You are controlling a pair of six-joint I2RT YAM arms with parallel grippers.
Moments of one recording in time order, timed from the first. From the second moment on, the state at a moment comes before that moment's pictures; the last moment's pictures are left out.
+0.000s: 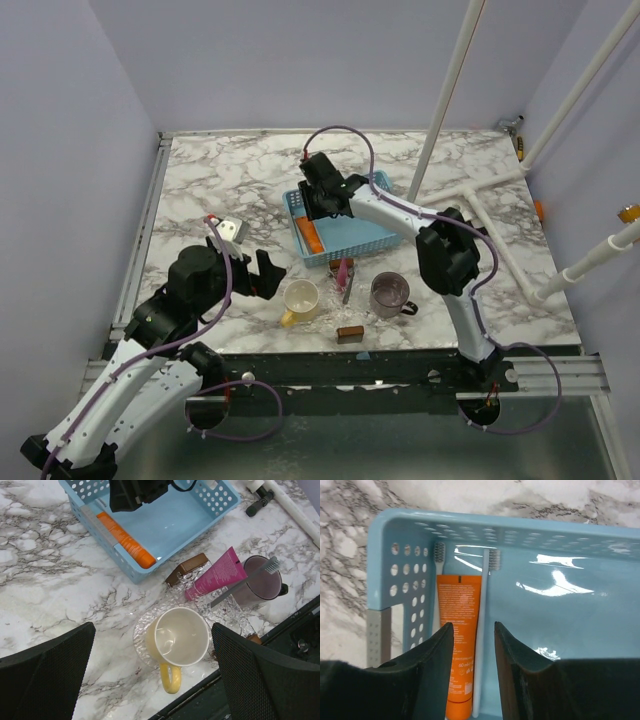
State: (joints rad) left arm -0.60 0.53 0.72 -0.58 0.02 -0.32; right arm 0.74 2.18 1.84 -0.50 0.14 0.31
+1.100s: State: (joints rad) left arm -0.60 0.52 0.72 -0.56 0.04 -0.26; right arm 0.74 2.30 1.85 -0.53 0.19 0.30
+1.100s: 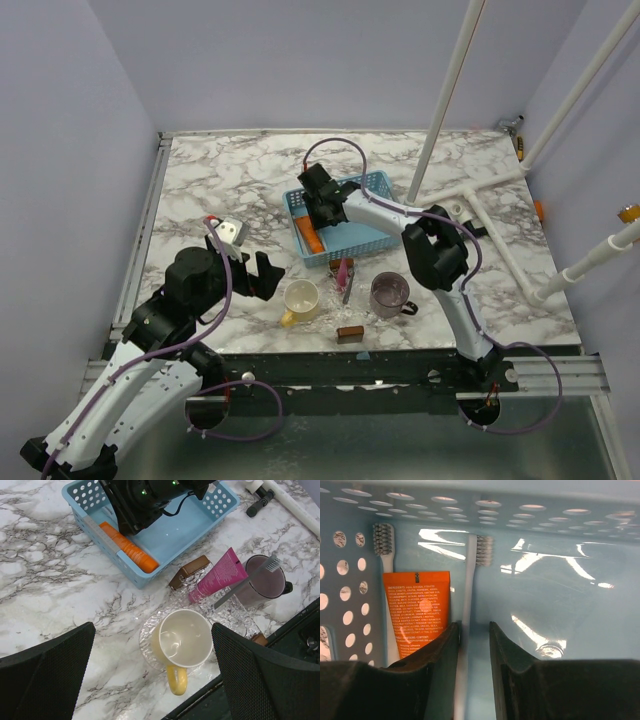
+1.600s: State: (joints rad) left arm -0.60 0.53 0.72 -0.56 0.01 -0.25; right arm 0.74 2.30 1.84 -0.52 0.21 0.28
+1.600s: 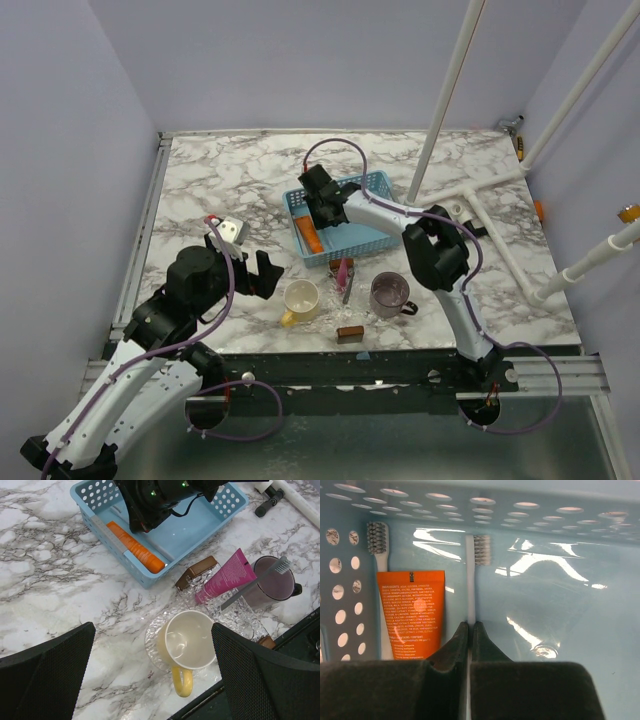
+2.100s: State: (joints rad) left arm -0.60 0.53 0.72 -0.56 -0.01 -0.24; right arm 0.74 2.25 1.76 -0.48 0.22 0.28
